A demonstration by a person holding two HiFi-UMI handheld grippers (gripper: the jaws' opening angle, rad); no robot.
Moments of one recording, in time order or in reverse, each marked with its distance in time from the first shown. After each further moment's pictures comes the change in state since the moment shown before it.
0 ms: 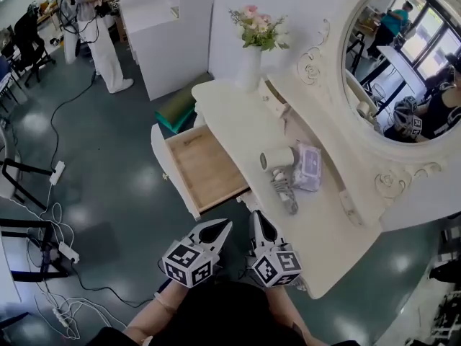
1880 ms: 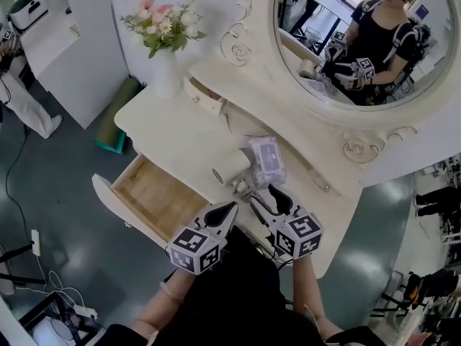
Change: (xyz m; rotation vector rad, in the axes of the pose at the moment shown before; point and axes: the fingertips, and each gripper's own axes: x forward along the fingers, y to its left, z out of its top) left arm 0.149 -0.018 0.047 0.025 0.217 -0.344; right arm 0.034 -0.123 0.066 -0.206 0.283 -0.193
